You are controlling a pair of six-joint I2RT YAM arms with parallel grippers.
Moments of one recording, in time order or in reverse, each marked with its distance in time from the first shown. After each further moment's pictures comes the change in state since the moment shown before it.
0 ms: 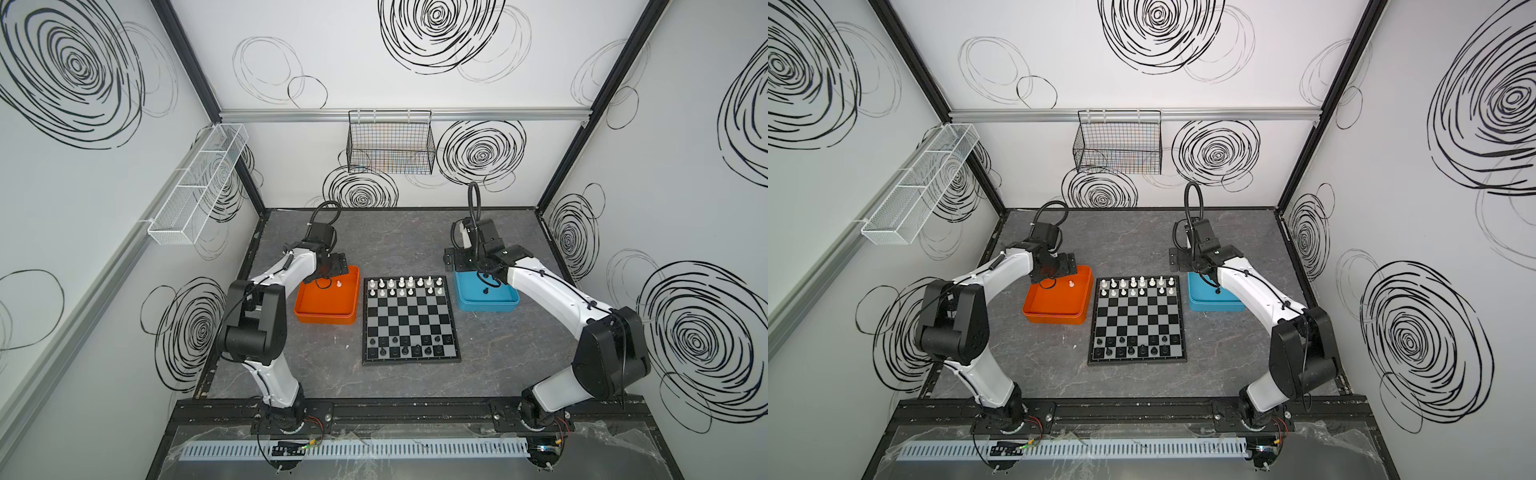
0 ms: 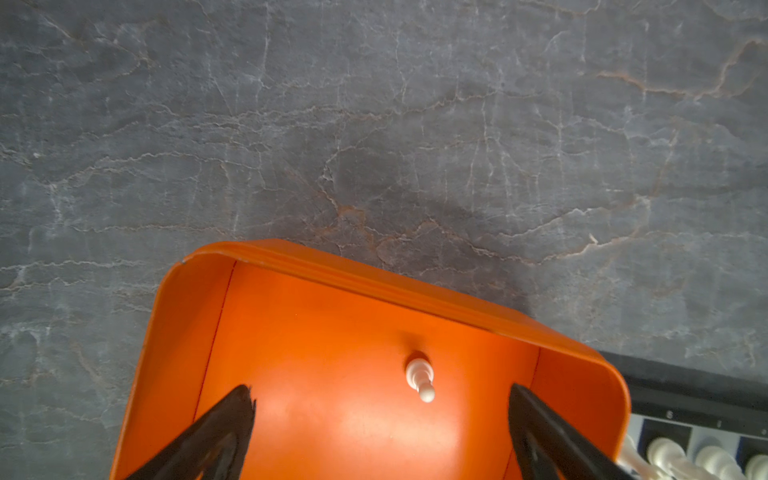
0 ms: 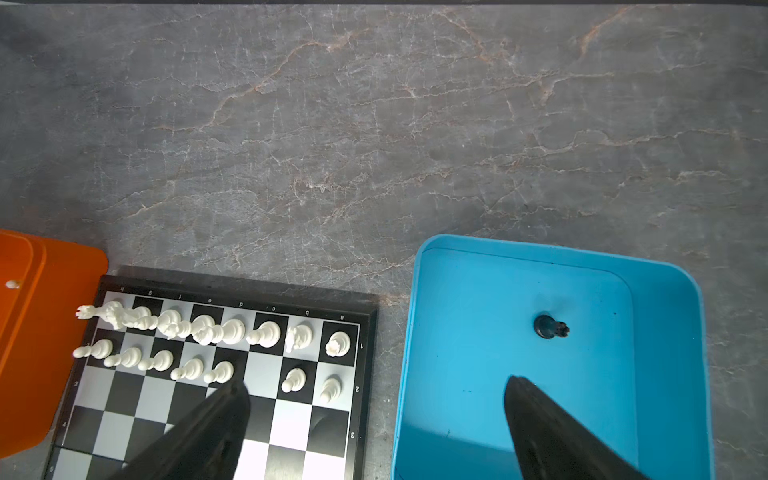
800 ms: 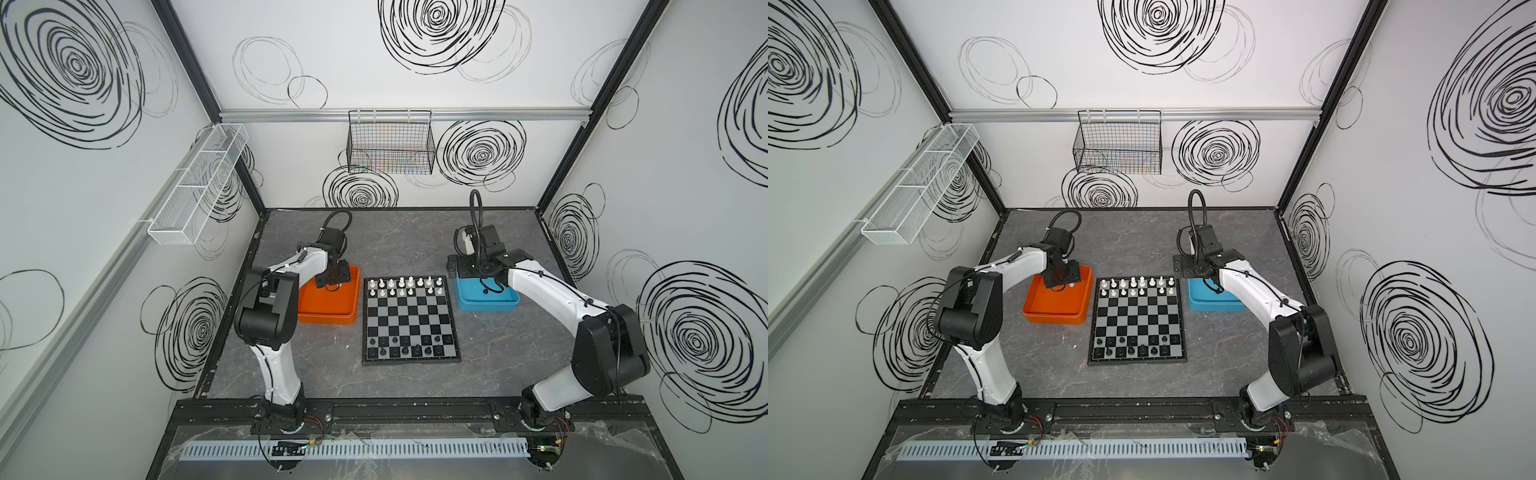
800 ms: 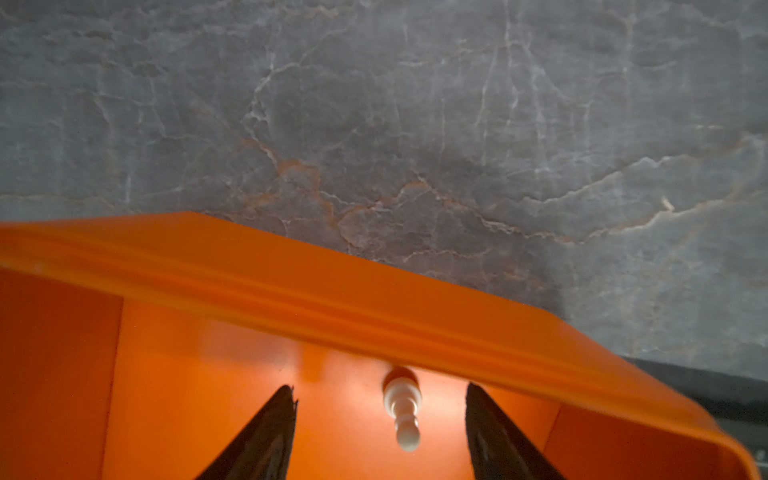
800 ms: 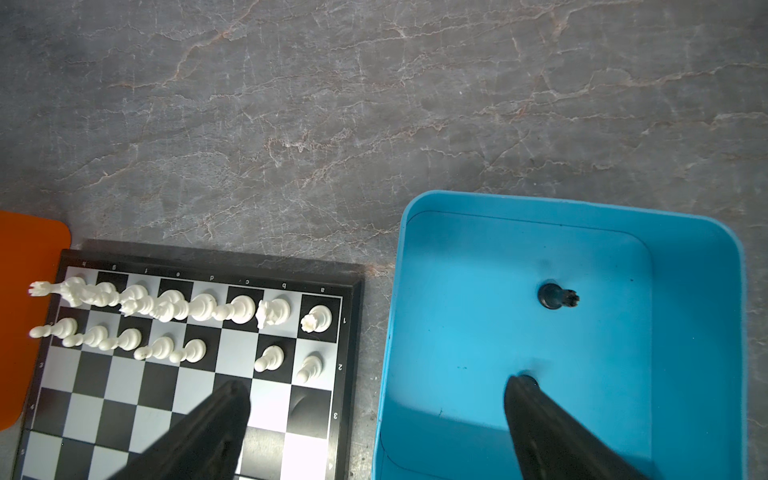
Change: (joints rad) left arm -0.050 0.127 0.036 -0.018 0.001 -0.015; right arm -0.031 0.004 -0.063 0.003 -0.041 -0.004
